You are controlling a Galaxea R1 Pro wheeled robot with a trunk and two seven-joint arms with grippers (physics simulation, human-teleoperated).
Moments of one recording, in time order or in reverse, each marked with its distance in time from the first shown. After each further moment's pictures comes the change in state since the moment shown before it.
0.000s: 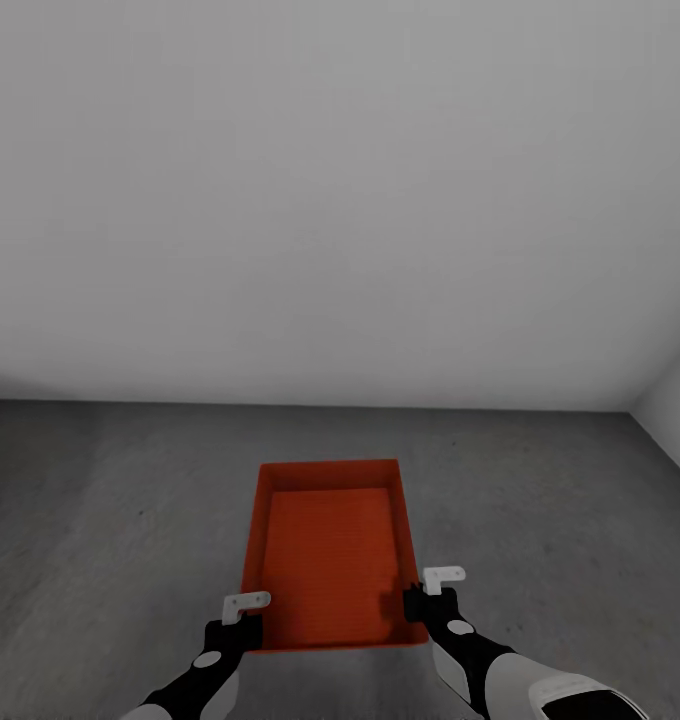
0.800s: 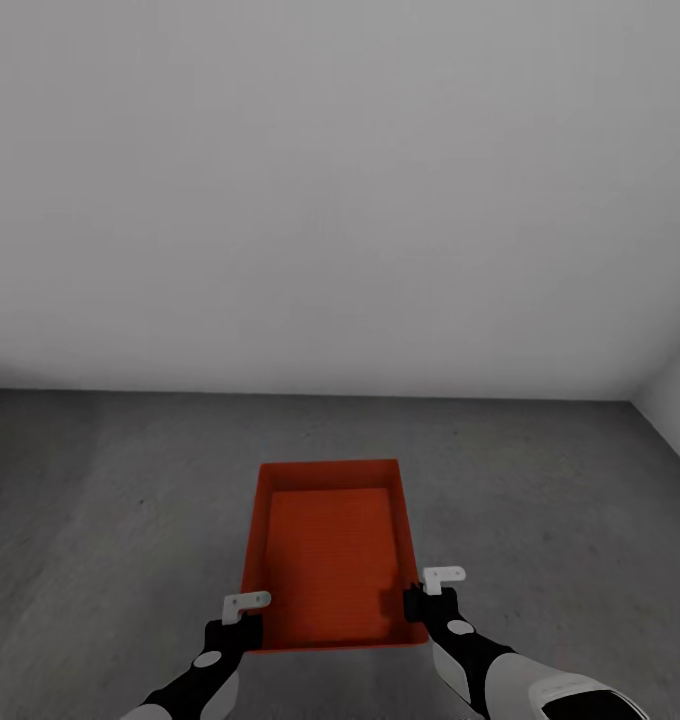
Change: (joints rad) left arm 0.000 0.000 0.000 0.000 0.000 0.000 0.000; right arm 0.000 0.000 0.000 0.000 0.000 0.000 0.000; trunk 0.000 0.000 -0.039
